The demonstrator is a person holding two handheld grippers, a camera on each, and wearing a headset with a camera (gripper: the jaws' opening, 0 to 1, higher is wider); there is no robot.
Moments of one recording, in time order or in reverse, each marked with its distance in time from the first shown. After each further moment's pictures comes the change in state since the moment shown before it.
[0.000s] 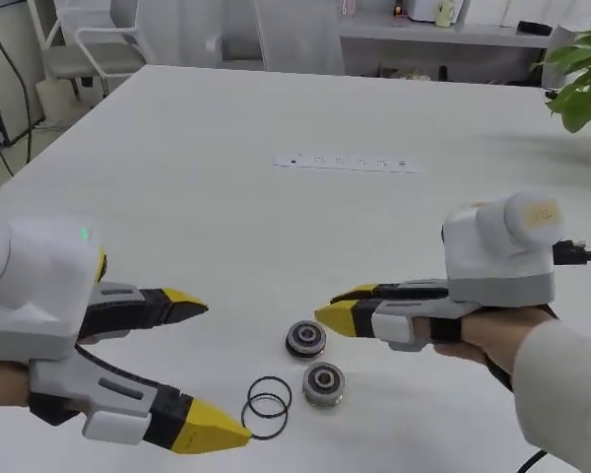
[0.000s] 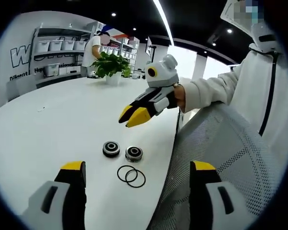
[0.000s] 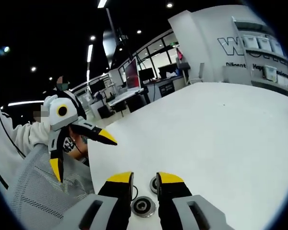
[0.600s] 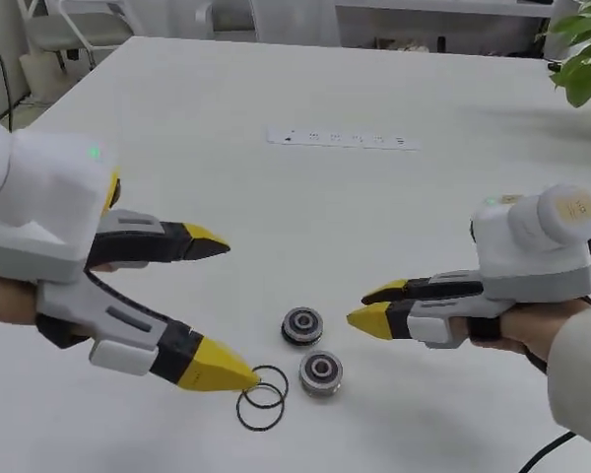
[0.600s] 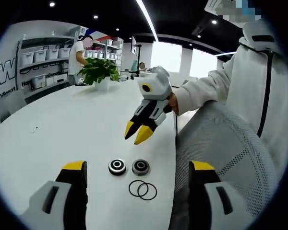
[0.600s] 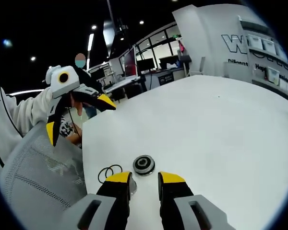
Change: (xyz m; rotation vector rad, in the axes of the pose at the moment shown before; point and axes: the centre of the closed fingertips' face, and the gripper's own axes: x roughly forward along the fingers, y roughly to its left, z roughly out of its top) left arm 0.015 0.019 0.034 0.128 0.015 -0.081; right arm -0.016 -0.028 -0.034 -0.048 0.104 -0.018
